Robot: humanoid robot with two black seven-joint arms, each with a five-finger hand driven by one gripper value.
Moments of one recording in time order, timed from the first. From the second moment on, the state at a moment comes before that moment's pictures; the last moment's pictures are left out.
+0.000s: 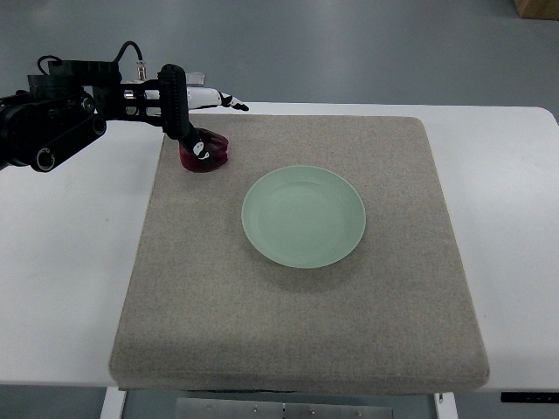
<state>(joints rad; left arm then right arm) -1.24 0.40 -0.08 -0.65 1.30 -0.29 -0.35 -0.04 0.00 -0.08 0.10 0.11 0.13 0.36</state>
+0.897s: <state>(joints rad) -1.23 0.40 0.02 -0.63 1.33 -0.16 -0.36 -0.04 0.00 -0.08 0.10 0.11 0.13 0.36</state>
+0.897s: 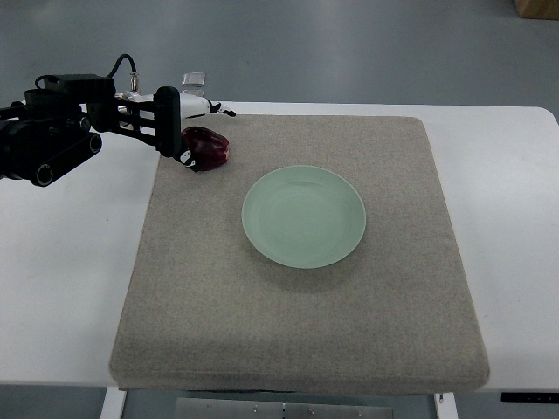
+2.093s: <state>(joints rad) -1.25 0.40 0.01 -0.69 1.31 -0.16 -0.37 -0.03 0.00 -0.08 0.10 0.11 0.13 0.36</state>
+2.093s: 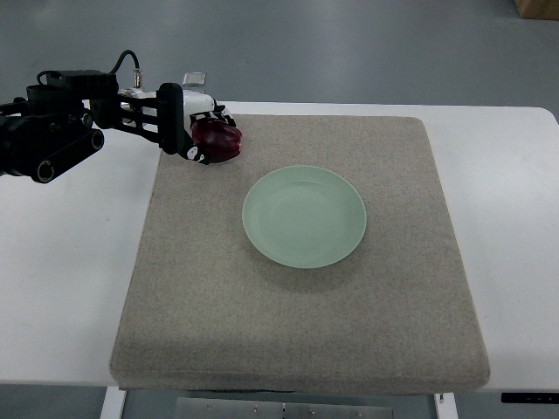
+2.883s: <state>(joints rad) -1.27 0.35 -0.03 -0.92 1.32 -0.16 -0.37 -0.04 0.00 -0.08 0.10 0.11 0.13 0.36</state>
